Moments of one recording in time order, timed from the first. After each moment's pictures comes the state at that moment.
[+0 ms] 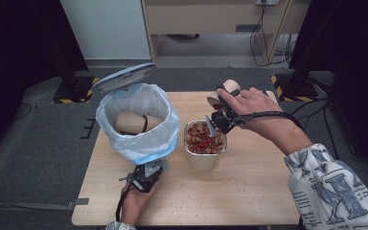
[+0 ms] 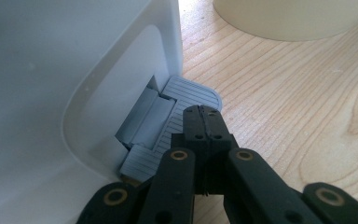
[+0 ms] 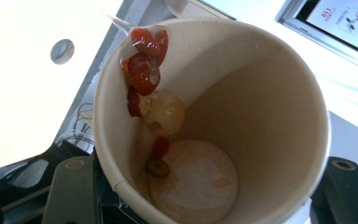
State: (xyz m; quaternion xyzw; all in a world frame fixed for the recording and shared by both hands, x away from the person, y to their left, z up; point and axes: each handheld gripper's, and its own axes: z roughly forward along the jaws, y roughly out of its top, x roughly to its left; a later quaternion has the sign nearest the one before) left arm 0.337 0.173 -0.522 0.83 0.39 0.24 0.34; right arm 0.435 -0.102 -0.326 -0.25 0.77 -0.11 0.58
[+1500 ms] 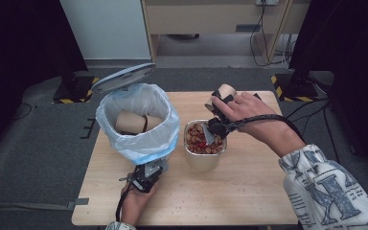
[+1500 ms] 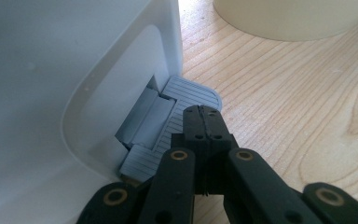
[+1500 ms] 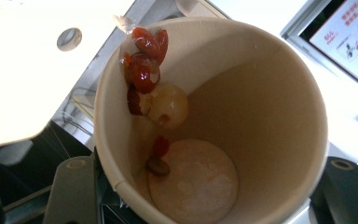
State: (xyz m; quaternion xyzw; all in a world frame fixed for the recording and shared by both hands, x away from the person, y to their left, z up) left arm 0.337 0.172 -0.522 0.82 0.39 0.24 0.34; right arm 0.432 -0.092 -0.342 -0.30 0.74 -0.16 0.57
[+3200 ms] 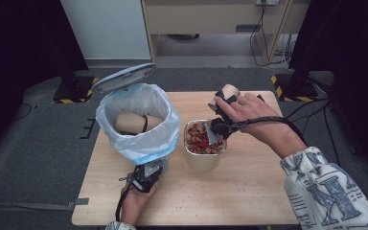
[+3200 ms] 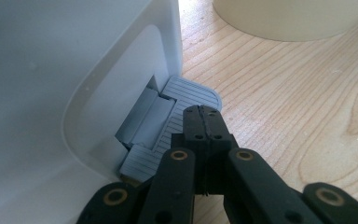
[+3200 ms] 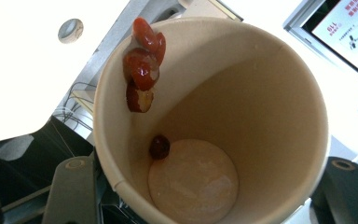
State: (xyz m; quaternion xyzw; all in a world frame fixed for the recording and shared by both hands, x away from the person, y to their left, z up) left arm 0.337 0.172 -0.522 0.82 0.39 0.23 0.34; right arm 0.434 -0.100 -0.348 -0.29 0.74 -0.17 0.58
